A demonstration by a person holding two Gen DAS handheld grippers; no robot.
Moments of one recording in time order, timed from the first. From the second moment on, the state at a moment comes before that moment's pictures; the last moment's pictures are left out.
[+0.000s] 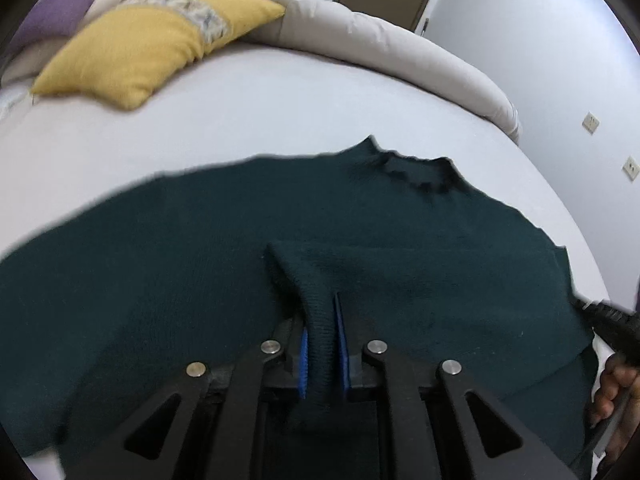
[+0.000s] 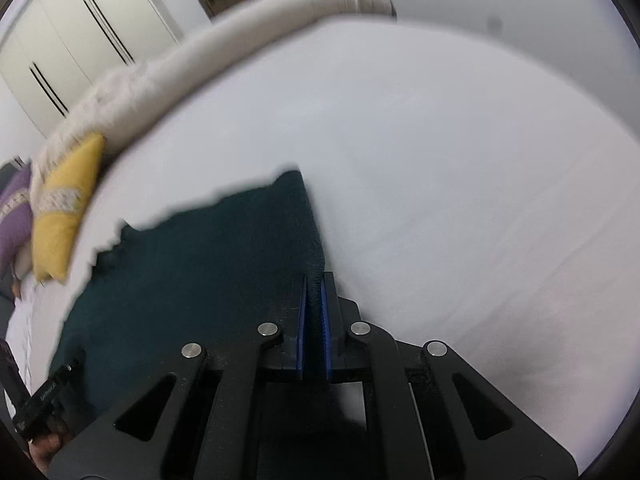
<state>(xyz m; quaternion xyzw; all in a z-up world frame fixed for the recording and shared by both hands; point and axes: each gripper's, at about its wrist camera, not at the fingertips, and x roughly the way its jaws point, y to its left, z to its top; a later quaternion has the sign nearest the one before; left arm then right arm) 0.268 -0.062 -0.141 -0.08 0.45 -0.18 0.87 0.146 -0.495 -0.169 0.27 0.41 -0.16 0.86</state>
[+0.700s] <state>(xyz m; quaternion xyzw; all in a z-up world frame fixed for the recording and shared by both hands) 0.240 0.056 -0.090 -0.15 0.40 -0.11 0.90 0.084 -0.462 -0.092 0.23 0.37 -0.17 0.89</state>
